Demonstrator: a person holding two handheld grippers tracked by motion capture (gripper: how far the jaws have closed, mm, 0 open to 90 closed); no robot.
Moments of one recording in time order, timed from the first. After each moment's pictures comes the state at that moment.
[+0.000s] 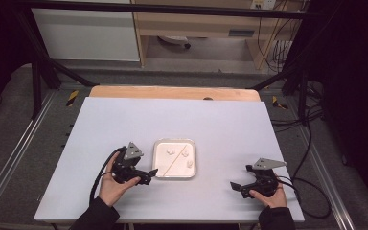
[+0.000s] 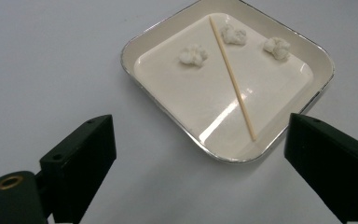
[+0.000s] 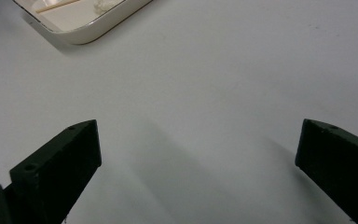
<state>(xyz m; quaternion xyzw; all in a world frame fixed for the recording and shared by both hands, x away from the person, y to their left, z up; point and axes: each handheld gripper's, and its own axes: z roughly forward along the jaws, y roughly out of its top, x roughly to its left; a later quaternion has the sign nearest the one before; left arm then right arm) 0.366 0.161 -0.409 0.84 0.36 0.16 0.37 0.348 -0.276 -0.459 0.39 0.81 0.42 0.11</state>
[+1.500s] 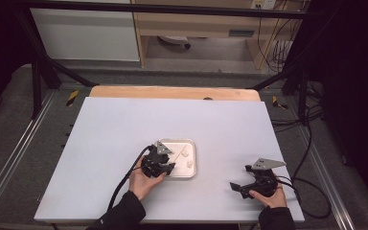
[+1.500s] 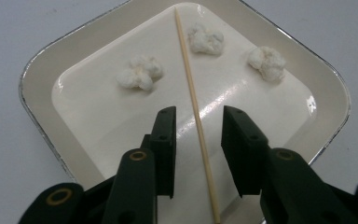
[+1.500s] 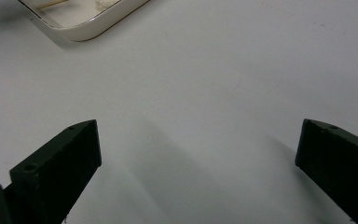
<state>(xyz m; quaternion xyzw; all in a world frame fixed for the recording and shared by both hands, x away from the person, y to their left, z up) 0.390 0.090 -0.437 0.86 0.38 0.13 0.33 0.348 -0.275 -0.461 0.38 0.82 0.42 0.11</state>
